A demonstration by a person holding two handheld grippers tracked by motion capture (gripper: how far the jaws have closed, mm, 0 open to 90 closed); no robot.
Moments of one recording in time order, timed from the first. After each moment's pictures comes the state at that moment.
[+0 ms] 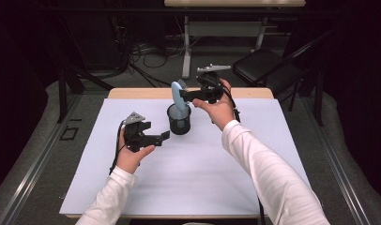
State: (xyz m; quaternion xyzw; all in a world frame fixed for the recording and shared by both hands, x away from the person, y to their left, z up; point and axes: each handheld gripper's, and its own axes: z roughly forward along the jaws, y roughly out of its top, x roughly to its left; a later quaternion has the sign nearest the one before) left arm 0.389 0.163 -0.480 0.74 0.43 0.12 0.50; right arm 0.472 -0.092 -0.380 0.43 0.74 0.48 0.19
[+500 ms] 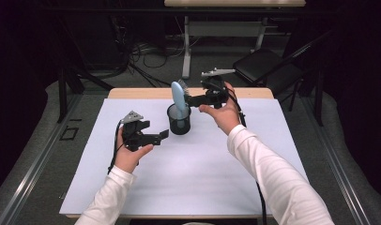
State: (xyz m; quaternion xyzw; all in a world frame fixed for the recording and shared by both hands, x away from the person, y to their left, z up) left arm 0.389 0.167 -0.475 0.74 0.43 0.12 0.51; right arm 0.460 -0.105 -0.384 0.43 0.75 0.46 0.20
